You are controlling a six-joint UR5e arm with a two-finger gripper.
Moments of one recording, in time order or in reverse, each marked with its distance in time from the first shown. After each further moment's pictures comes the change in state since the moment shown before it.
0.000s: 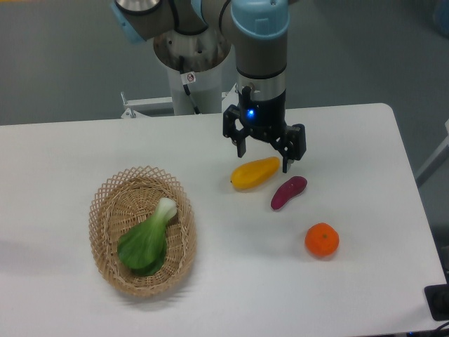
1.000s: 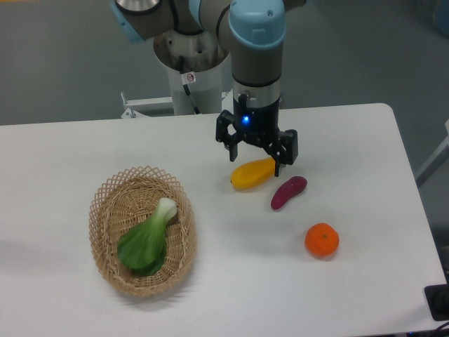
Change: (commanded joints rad) arm -0.031 -0.041 -0.031 0.000 -0.023 -0.176
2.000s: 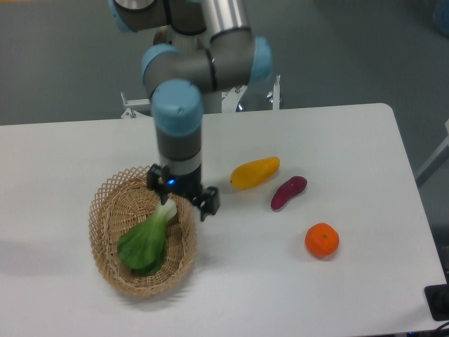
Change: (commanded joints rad) arm -0.316 -0.253 -0.078 0.259 0.014 -0.181
